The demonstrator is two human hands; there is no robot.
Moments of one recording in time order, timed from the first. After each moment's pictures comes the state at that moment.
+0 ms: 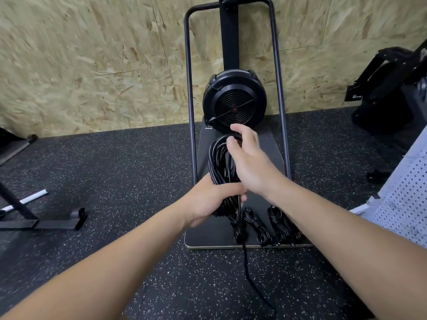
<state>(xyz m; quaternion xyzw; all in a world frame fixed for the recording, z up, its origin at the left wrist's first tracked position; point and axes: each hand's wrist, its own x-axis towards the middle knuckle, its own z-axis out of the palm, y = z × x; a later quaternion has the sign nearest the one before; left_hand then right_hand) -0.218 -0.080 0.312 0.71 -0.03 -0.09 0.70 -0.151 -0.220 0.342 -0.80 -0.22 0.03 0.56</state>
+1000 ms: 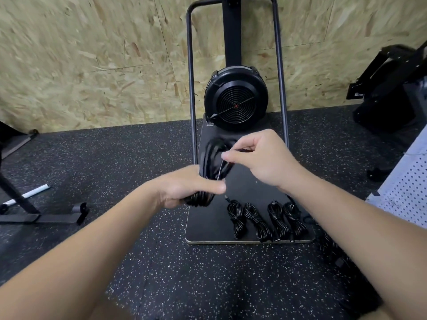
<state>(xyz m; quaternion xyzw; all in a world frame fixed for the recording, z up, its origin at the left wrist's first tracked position) -0.213 -0.019 0.328 0.78 0.01 -0.23 0.59 -0.144 -0.246 0.349 -0.79 -0.30 0.02 0.54</state>
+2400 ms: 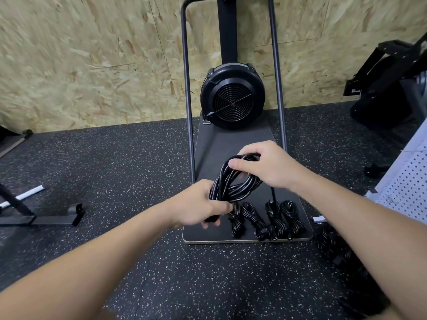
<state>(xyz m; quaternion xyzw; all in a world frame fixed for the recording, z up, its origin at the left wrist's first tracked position) -0.231 -0.050 0.298 0.86 -0.04 -0.18 0.48 -0.119 -0.268 0.320 -0.82 -0.30 0.09 0.48</state>
